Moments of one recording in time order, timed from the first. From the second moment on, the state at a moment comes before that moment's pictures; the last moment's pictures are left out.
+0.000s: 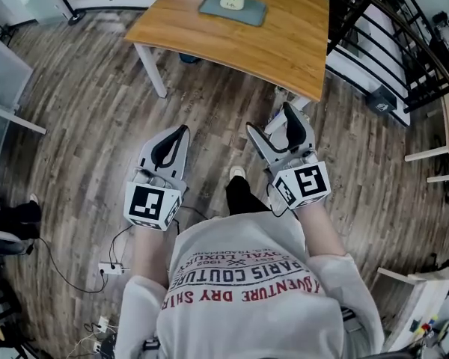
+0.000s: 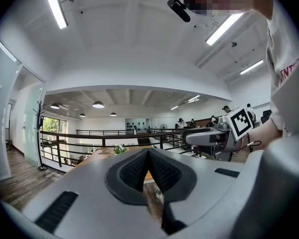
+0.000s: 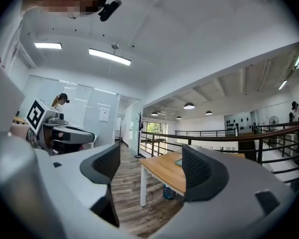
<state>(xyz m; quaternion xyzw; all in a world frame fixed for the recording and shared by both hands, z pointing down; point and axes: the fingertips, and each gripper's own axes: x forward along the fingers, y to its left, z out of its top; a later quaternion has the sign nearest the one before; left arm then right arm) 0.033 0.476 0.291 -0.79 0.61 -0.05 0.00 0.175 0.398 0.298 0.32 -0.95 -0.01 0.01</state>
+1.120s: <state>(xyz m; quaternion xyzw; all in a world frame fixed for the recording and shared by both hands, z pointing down) -0.015 0.107 0.319 -0.77 0.63 -0.08 -0.02 0.120 0.018 0.347 0.27 -0.96 0.03 0.05</state>
